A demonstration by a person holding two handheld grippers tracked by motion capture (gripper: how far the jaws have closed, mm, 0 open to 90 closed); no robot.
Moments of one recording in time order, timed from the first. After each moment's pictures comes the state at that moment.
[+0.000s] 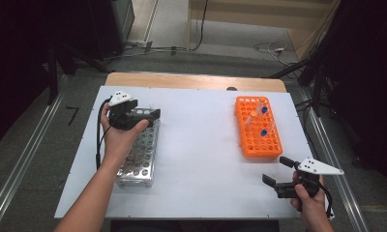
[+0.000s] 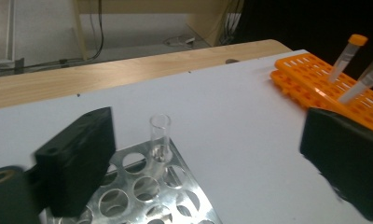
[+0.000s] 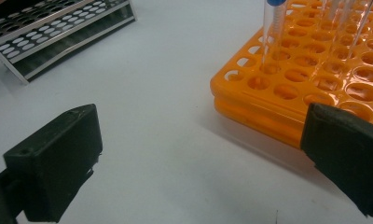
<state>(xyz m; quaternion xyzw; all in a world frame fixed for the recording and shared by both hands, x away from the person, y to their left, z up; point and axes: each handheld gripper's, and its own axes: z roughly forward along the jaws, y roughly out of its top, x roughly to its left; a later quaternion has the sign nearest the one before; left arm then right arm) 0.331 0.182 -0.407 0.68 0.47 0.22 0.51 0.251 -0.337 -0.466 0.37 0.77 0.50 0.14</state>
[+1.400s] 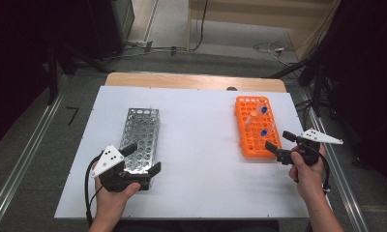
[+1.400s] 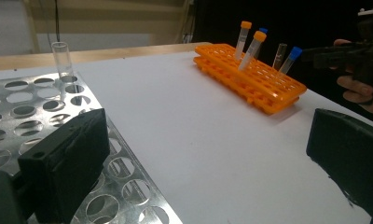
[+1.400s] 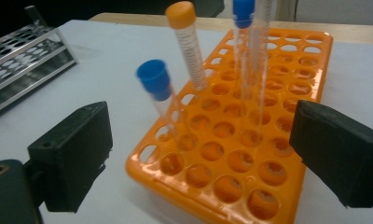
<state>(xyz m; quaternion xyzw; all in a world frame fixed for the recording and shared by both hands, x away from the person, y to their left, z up) 0.199 0.164 -0.439 0.67 0.42 0.21 0.57 0.327 -0.343 -0.445 0.43 0.74 0.50 0.18</state>
